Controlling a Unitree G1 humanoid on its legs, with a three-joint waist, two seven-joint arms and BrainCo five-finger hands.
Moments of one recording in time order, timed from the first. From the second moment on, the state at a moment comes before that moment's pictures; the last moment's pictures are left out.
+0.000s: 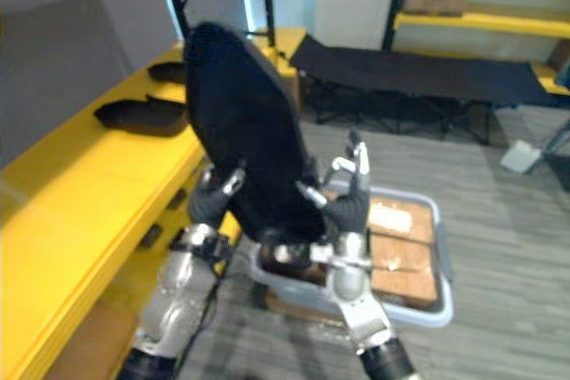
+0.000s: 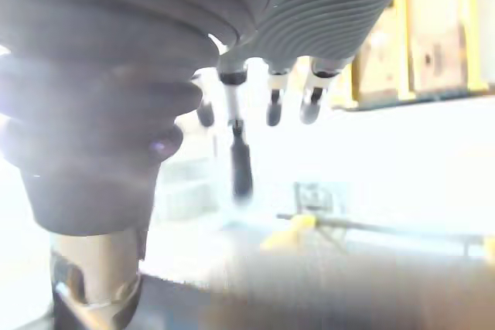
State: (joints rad) left arm -0.02 0.06 -0.14 -0.33 -0.34 -0.16 0.09; right arm -0.04 -0.07 0.19 -0.07 -0.02 -0.52 -0.42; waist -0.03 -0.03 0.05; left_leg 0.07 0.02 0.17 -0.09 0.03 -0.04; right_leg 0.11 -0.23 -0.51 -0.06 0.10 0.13
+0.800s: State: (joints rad) left arm 0.23 0.01 0.18 -0.54 0.01 -0.34 0.39; right arm 0.06 -0.04 0.08 0.01 0.33 -0.33 -0.09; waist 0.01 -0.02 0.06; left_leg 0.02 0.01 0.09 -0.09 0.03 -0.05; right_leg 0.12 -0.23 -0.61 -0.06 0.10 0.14
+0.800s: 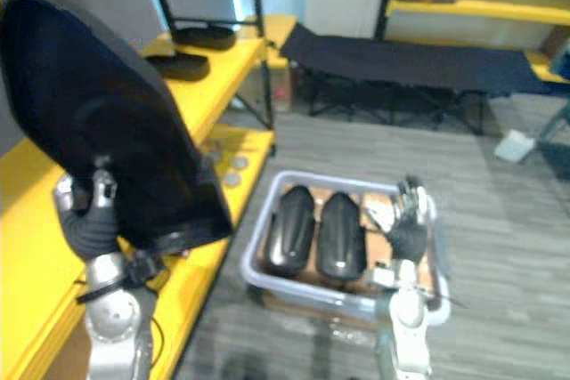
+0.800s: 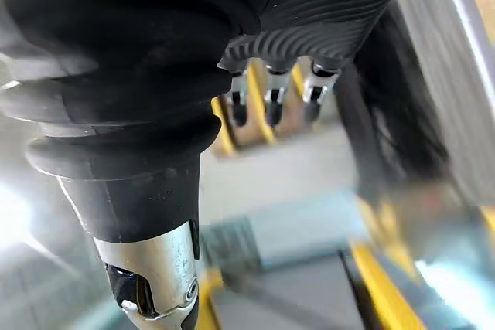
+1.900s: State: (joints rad) left arm 0.32 -0.02 0.28 -0.53 -0.13 -0.43 0.26; right arm 0.07 -0.08 0.09 -0.10 0.20 -0.31 -0.11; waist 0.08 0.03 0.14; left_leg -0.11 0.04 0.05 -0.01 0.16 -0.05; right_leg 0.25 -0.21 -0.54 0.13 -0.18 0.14
